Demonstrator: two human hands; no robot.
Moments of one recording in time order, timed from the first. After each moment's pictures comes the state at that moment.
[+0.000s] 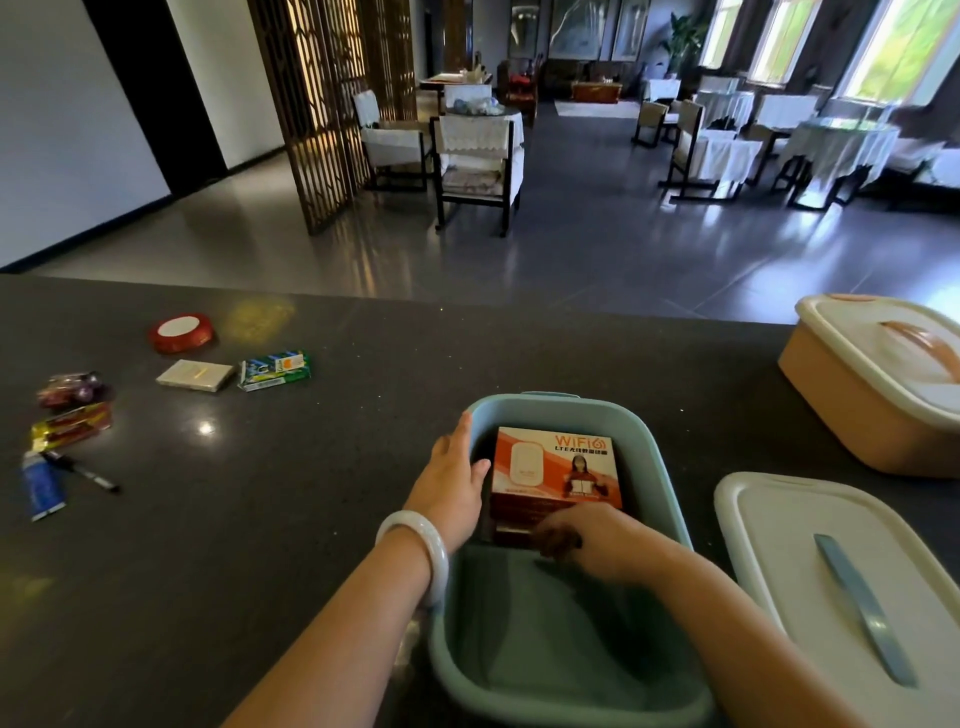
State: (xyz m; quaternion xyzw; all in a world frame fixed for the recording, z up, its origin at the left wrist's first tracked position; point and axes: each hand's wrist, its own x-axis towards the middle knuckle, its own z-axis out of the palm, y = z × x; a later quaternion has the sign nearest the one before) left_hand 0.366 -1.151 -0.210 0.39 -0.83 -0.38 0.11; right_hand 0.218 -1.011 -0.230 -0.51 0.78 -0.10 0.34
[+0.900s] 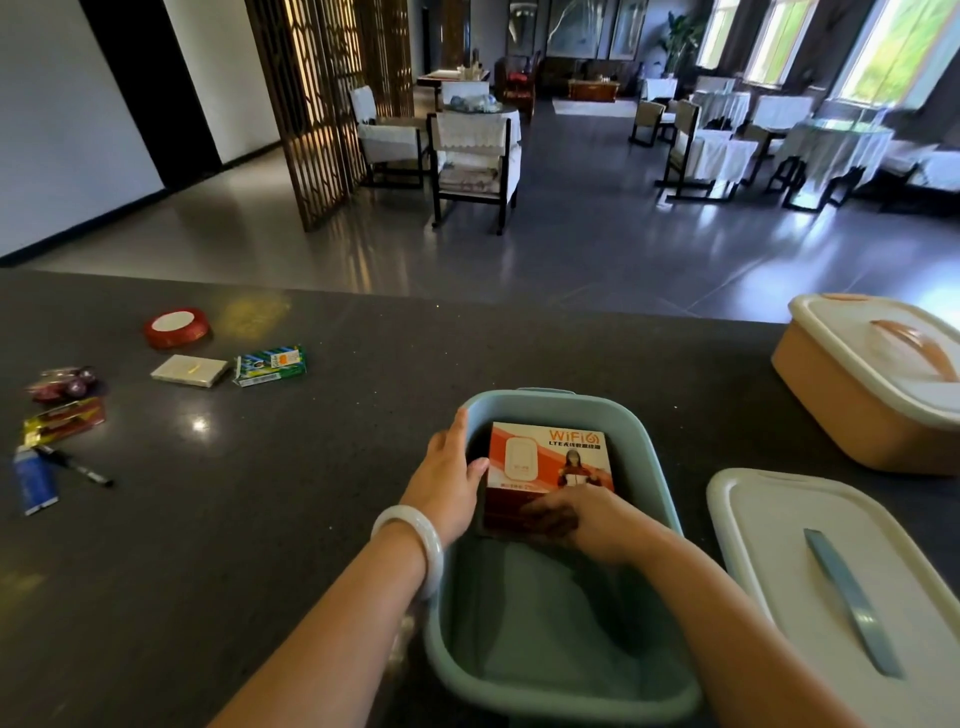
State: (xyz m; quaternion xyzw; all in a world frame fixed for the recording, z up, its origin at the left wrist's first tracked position) left_hand 0.367 -1.151 -0.209 0.38 -0.84 -0.38 0.10; right_hand 0.215 -1.017 -0.228 -0.47 0.79 -0.15 0.36
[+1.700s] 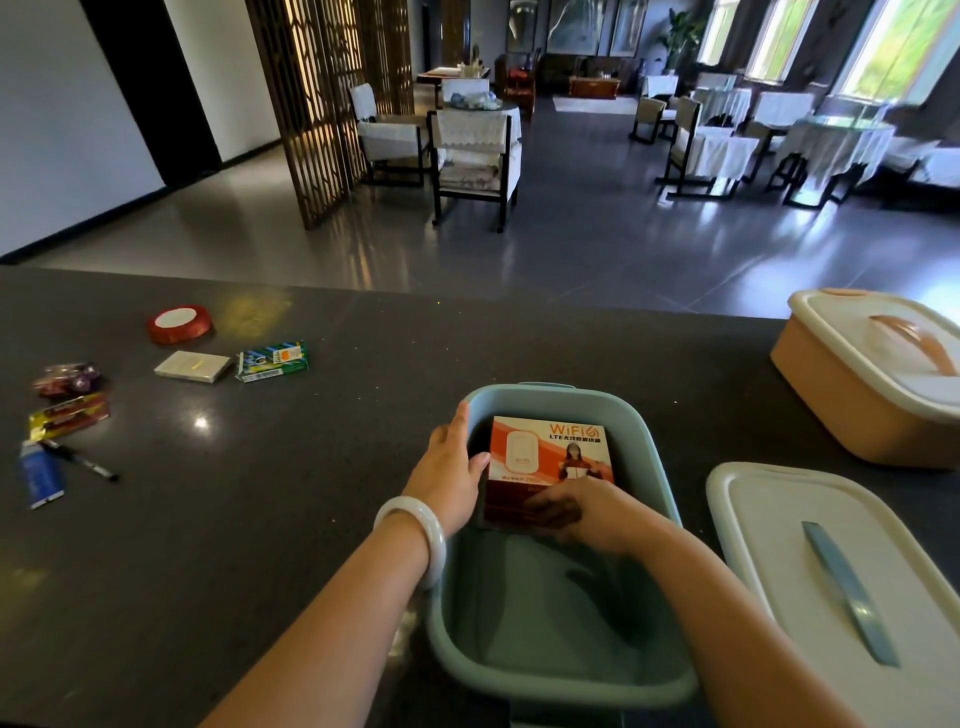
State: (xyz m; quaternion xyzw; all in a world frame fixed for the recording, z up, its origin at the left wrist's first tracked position) left_hand 0.366 -1.153 -0.212 0.39 -0.84 -0.37 0.09; right_hand 0.216 -1.014 -0.224 -0.45 0.79 -0.18 0.38
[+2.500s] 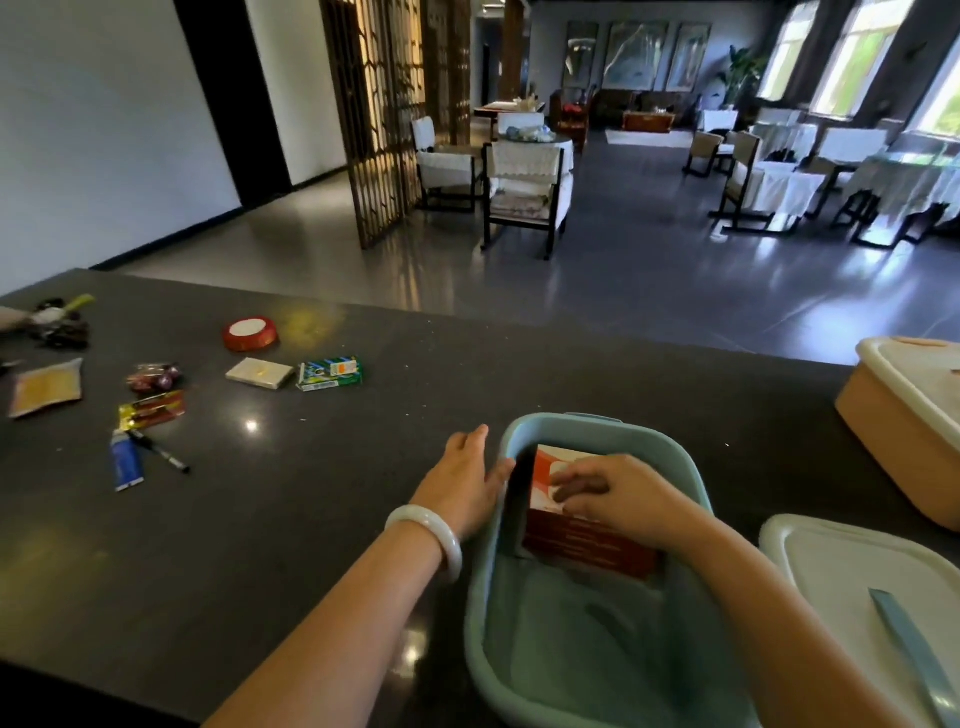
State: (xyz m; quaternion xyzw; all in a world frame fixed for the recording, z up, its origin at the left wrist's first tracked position) left_hand 0.391 -1.174 -0.188 0.40 -0.85 -0.34 0.09; right_hand 0.231 -1.039 -0.161 -0.51 0.77 -0.26 0.29
